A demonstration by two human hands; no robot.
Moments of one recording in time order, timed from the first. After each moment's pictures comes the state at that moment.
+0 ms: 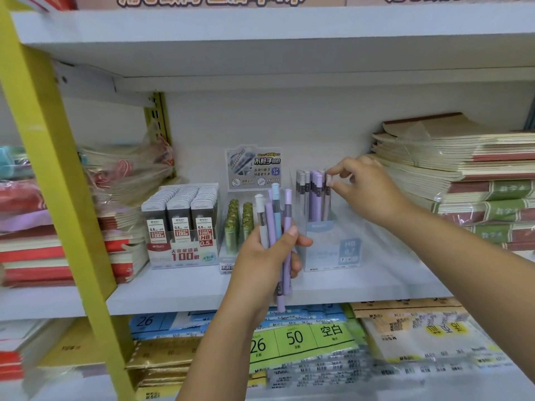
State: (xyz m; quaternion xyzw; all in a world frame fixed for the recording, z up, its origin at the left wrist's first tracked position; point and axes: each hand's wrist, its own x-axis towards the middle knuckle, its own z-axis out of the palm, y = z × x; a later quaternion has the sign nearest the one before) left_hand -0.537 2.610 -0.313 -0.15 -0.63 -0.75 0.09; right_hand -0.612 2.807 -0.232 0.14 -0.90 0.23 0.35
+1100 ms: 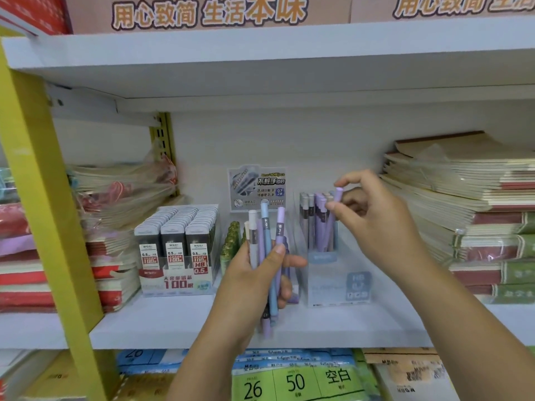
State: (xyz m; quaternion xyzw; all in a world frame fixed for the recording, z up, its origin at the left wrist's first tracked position) left_hand -0.550 2.603 -0.300 -0.16 -0.61 -0.77 0.07; right_hand -0.590 2.792 -0.238 0.23 -0.79 0.40 0.40
